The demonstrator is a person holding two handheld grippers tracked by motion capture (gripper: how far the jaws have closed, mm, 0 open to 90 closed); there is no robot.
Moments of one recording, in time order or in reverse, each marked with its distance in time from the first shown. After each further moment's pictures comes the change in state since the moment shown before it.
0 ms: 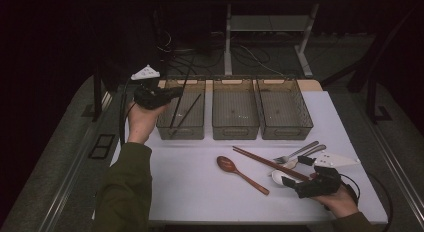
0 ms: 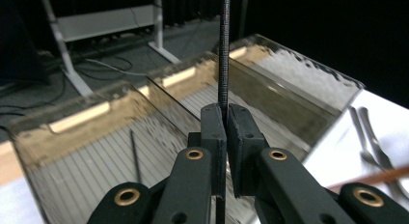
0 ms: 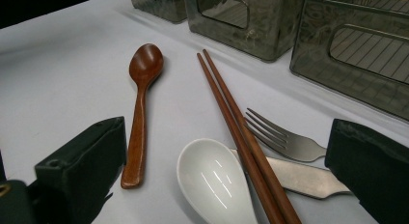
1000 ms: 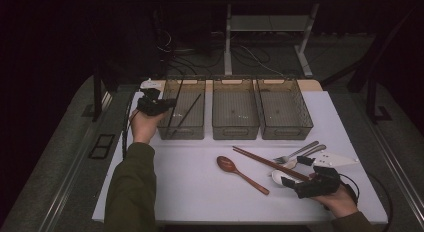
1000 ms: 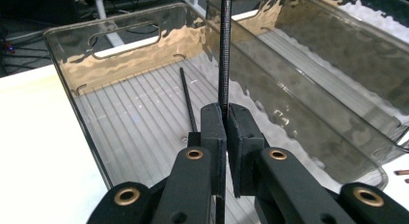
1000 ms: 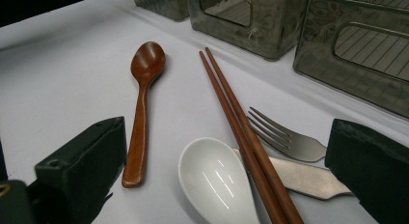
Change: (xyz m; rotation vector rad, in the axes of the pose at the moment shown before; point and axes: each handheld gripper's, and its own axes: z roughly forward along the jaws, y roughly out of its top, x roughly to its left) left arm 0.041 -0.059 0.037 0.164 0.111 -0.083; right arm -0.001 0.000 0.002 0.006 0.008 -0.007
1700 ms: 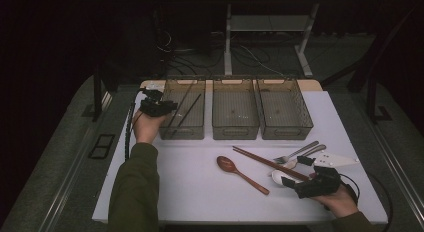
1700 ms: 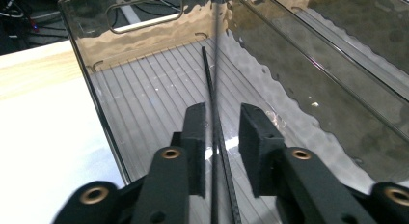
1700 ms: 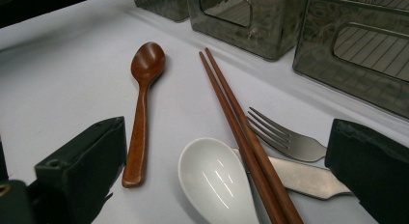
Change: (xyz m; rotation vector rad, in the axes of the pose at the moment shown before) left arm 0.002 -0.005 0.013 0.055 0.098 -0.021; right arm 0.000 0.000 -0.001 -0.002 0.002 0.003
